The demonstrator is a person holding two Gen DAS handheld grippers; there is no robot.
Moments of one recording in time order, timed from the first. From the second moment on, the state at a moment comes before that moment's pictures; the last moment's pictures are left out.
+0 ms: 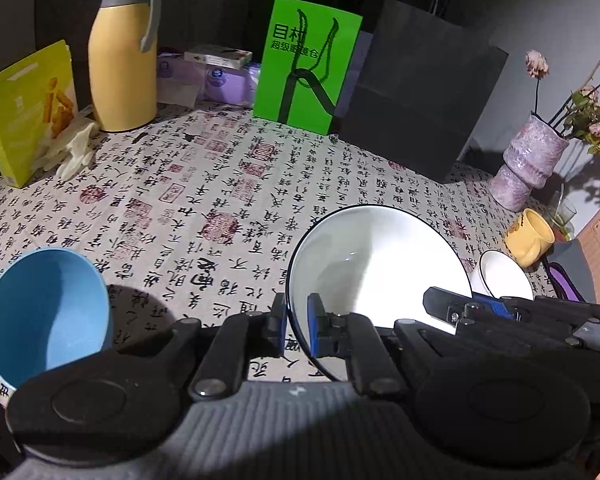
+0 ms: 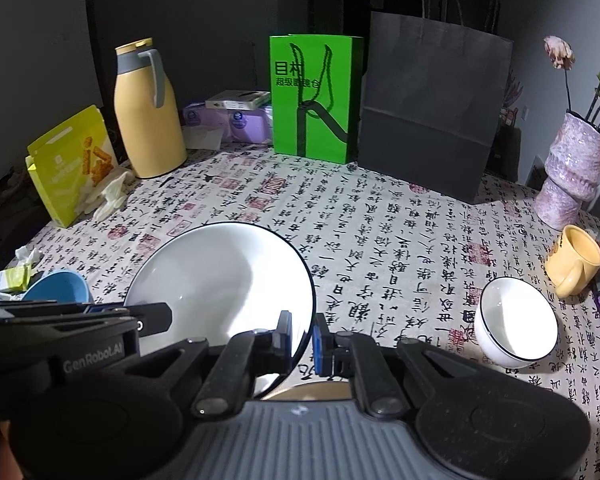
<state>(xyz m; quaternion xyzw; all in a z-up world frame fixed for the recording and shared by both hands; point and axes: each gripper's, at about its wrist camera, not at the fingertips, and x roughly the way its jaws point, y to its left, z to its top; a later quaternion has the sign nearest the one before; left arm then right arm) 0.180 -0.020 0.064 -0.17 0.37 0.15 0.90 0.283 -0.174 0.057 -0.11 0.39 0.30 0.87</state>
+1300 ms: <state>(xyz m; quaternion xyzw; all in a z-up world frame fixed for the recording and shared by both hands) 0.104 0.043 0.077 -0.21 0.33 0.20 0.90 0.219 -0.106 0.074 -0.14 0.35 0.35 0.86</state>
